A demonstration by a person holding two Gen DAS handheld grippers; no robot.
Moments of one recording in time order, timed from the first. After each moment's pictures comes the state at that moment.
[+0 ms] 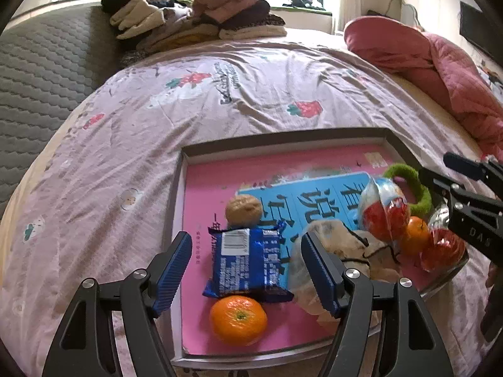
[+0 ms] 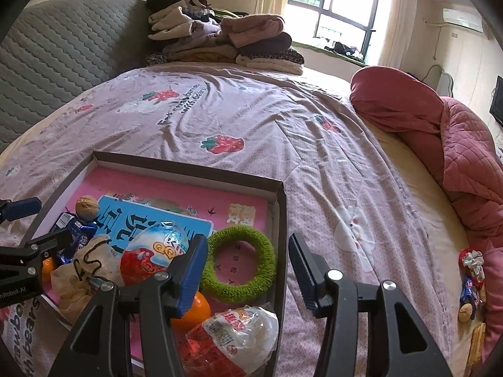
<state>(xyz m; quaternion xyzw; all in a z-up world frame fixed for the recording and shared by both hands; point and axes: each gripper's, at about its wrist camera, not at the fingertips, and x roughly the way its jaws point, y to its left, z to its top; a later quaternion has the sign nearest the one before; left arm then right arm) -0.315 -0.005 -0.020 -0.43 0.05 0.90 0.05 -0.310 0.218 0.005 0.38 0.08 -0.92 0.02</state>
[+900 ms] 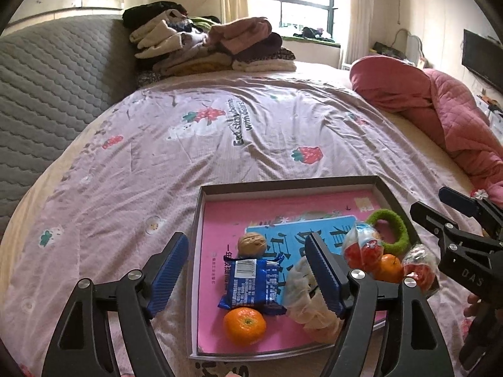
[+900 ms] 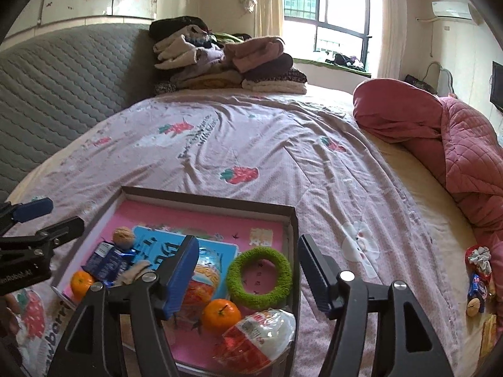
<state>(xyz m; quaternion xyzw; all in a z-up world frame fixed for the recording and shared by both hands) -0.294 -0.017 0.034 -0.37 0.02 0.93 0.04 -0.284 0.212 0.046 0.34 0.03 -0.94 0.05</state>
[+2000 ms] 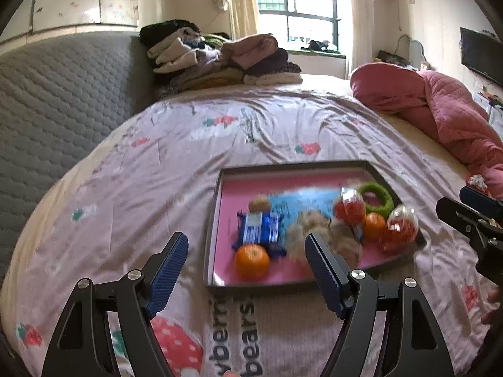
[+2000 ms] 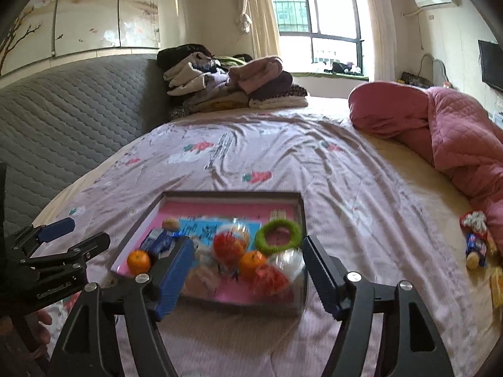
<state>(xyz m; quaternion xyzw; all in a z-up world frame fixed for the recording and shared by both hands) -0.190 -0.021 0.035 -0.34 0.03 0.94 0.01 -0.178 0.222 0.064 0.31 -0.02 -0.95 0.07</state>
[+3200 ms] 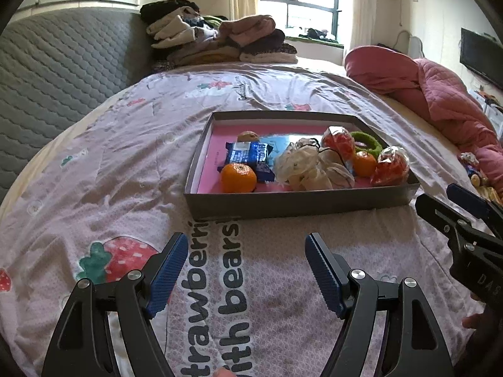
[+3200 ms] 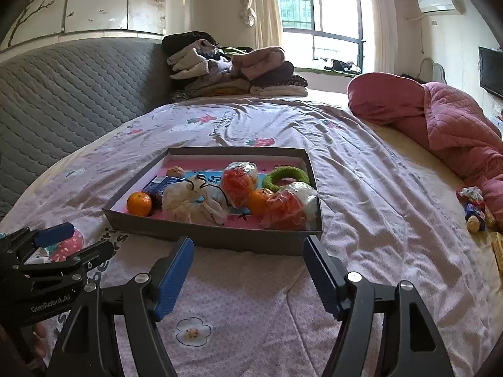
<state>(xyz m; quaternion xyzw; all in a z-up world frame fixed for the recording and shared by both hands) -0.139 -0.021 -0.028 -0.37 0.01 0.93 0.03 -0.130 0.203 0.006 0.31 0.00 -0.95 0.06</state>
